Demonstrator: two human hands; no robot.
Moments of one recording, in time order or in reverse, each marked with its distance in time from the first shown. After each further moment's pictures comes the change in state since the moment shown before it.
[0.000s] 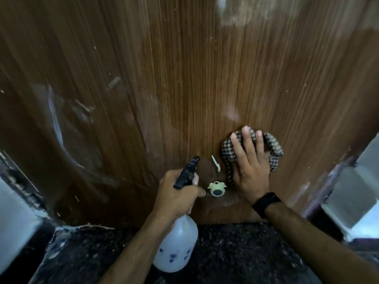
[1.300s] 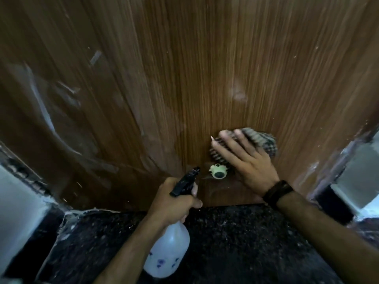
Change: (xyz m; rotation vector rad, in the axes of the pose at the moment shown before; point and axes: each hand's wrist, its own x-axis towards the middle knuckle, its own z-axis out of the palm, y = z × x) left_hand -0.010 -0.044 -0.003 0.123 -0.139 -0.200; right_hand -0.036 0.010 -0.007 -0.068 -0.252 -0.298
